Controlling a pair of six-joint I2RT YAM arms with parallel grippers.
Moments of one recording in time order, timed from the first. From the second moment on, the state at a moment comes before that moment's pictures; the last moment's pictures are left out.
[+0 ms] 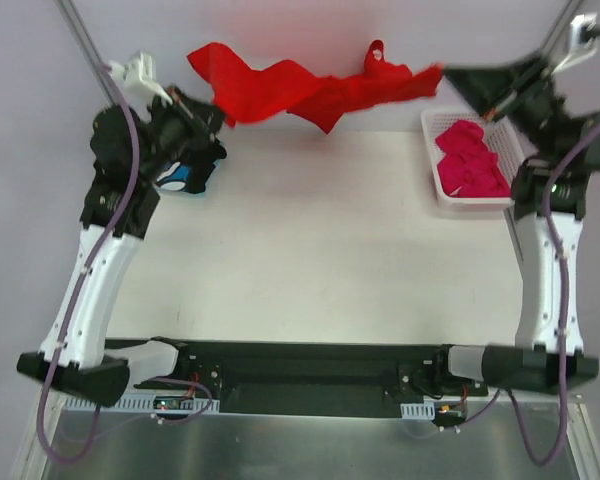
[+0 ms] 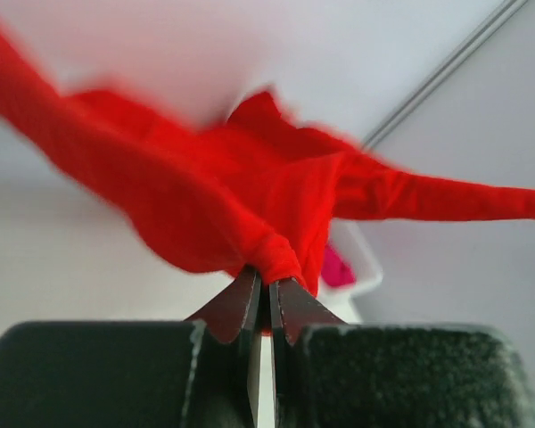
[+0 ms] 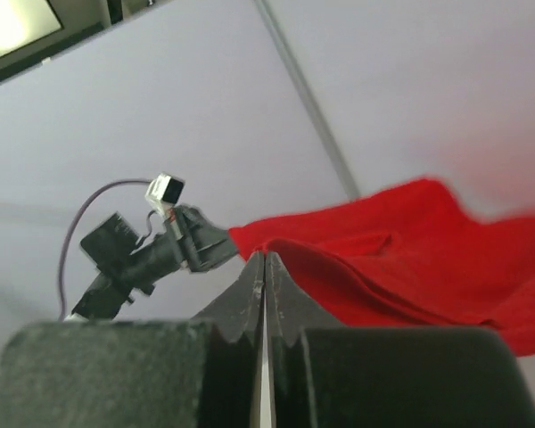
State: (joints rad) left arm -0.25 1.32 1.74 -0.32 0.23 -0.62; right arm -0.11 1.47 1.87 0.36 -0.87 1.17
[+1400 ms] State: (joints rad) left arm -0.81 0.59 0.79 -0.81 -0.36 -0.87; right arm 0.58 0.79 0.93 -0.74 -0.25 0.53
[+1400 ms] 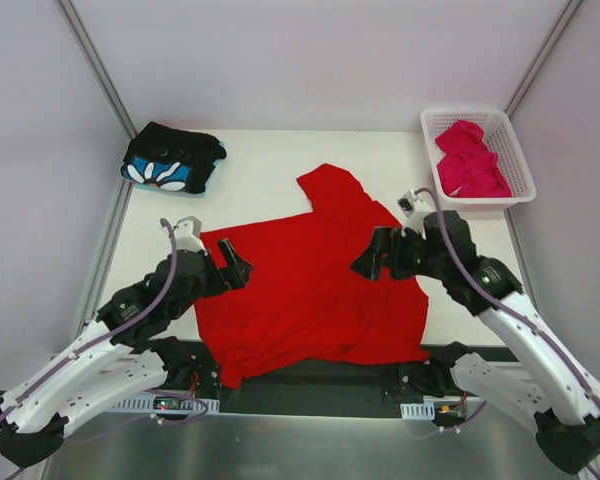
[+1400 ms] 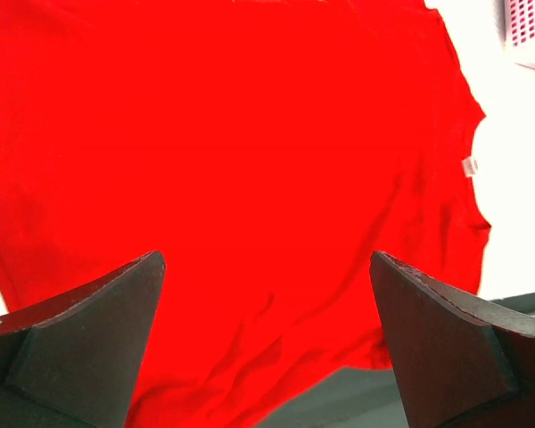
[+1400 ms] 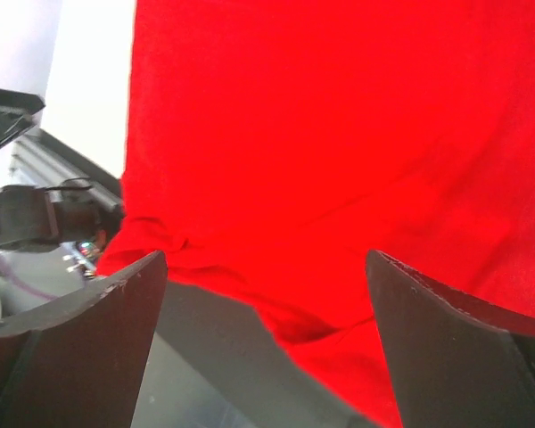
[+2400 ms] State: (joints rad) left arm -0.36 1.38 0.92 -0.44 -0.22 -0.63; right arm 0.24 1.82 1.47 -0.74 -0.25 0.26
